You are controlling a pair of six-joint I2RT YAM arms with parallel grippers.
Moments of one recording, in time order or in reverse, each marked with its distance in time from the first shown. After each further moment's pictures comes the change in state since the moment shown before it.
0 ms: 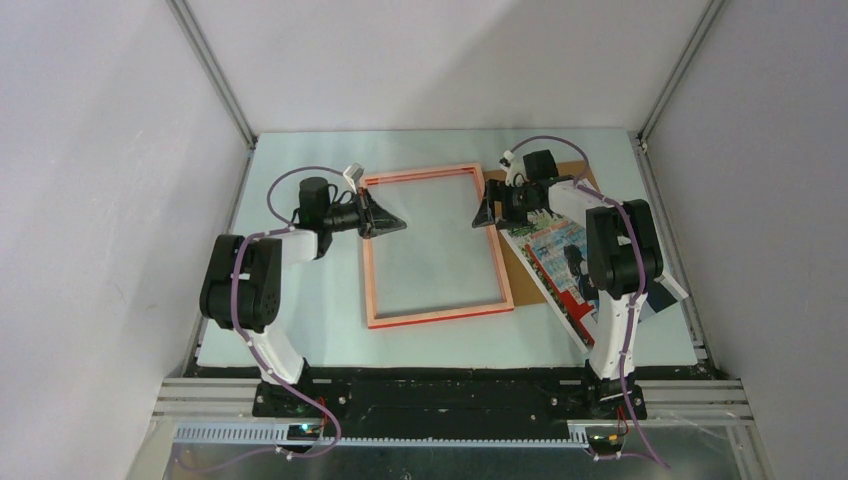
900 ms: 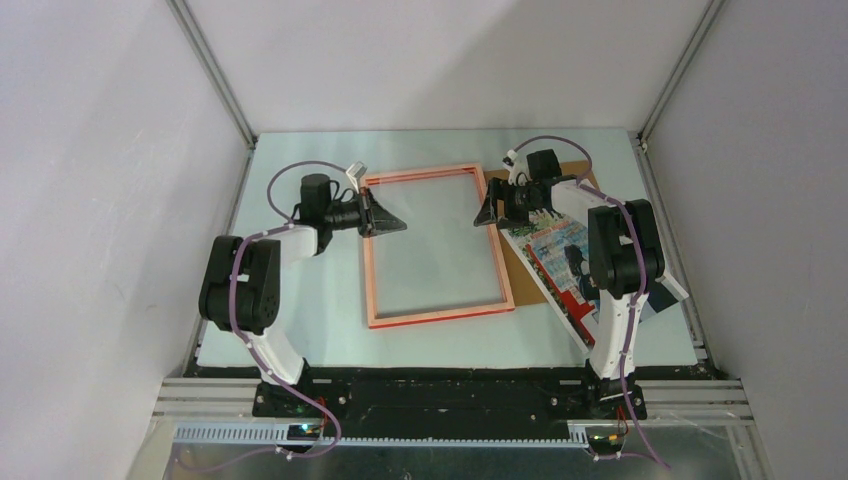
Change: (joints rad) left arm -0.006 -0.013 0.035 -0.120 -0.001 0.136; right arm -0.013 0.000 0.000 0.001 -0.029 0.018
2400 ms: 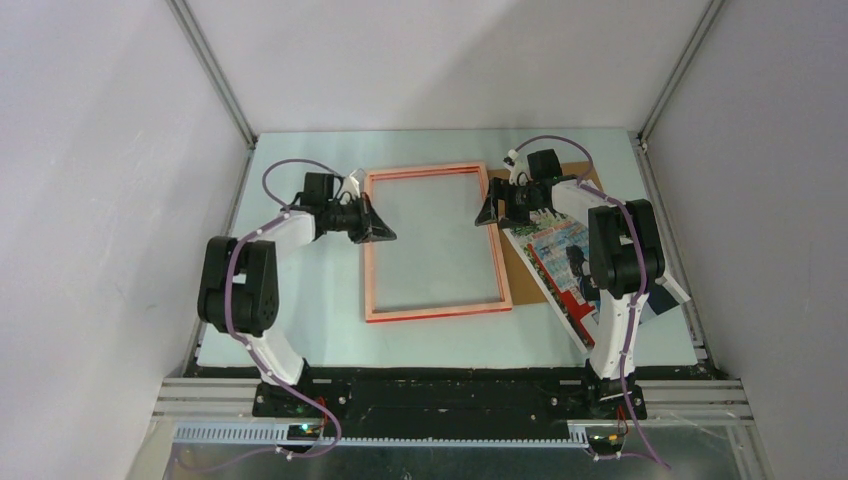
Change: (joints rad) left arm 0.000 -0.002 0.147 -0.581 -0.258 0.299; right arm -0.002 0.000 0.000 0.000 0.012 -0.001
